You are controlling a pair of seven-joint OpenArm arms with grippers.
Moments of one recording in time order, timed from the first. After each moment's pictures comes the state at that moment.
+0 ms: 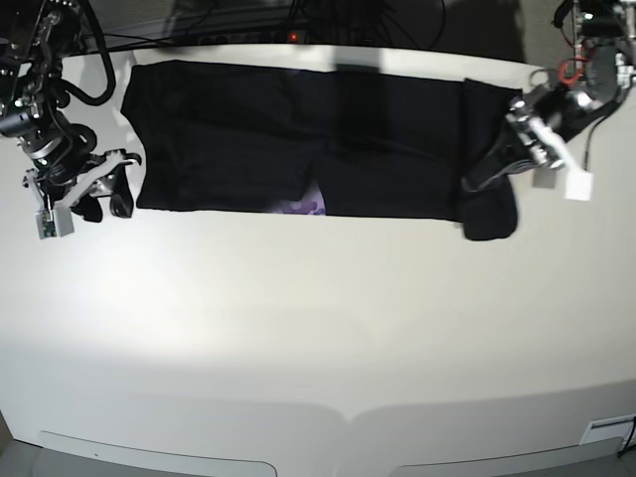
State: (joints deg) left arm 18.4 -15.3 -12.4 90.4 -78.3 -37.8 50.7; right arm -16.4 18.9 28.1 106.0 28.9 29.5 -44.1
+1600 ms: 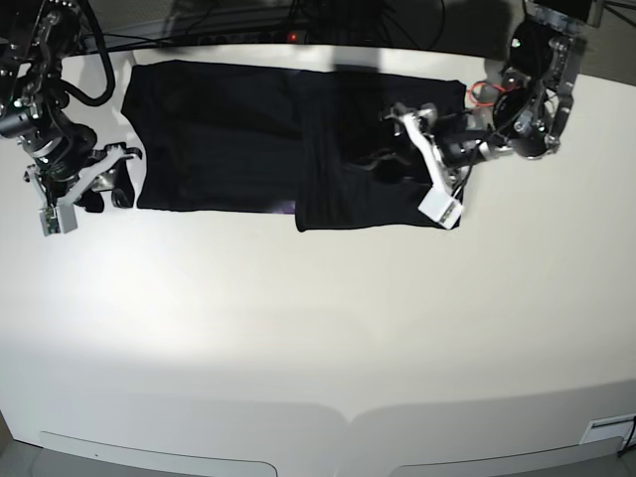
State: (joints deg) left arm 6.9 -17.9 12.6 90.5 -49.8 -31.2 46.6; right arm -16.4 19.1 28.1 106.0 29.0 29.6 -50.4
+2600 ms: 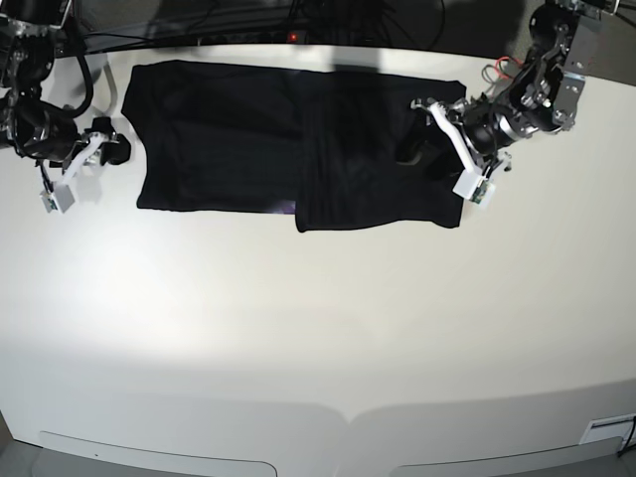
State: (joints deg) left arm 11.0 -21.1 12.6 86.4 -33.7 -26.2 29.2; right arm -9.7 26.4 28.0 81.5 42.4 34.9 -65.6
